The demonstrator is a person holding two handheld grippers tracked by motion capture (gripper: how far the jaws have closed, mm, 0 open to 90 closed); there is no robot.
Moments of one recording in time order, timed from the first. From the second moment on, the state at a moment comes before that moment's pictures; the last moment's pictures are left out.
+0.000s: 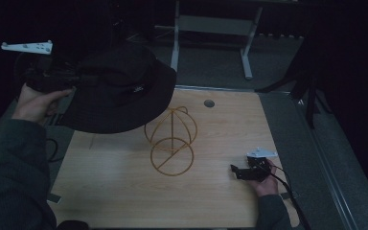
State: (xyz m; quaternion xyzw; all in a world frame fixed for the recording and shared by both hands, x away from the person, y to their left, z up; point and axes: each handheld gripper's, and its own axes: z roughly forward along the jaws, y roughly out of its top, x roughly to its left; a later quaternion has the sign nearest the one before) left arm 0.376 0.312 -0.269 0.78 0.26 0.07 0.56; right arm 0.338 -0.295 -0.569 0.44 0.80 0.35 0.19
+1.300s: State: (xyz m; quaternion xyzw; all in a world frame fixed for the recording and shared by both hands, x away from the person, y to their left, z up) left arm 0.377 0.267 -0.270 0.80 0.20 0.04 0.56; right arm 0.338 -0.295 -0.569 0.44 0.80 0.35 0.19
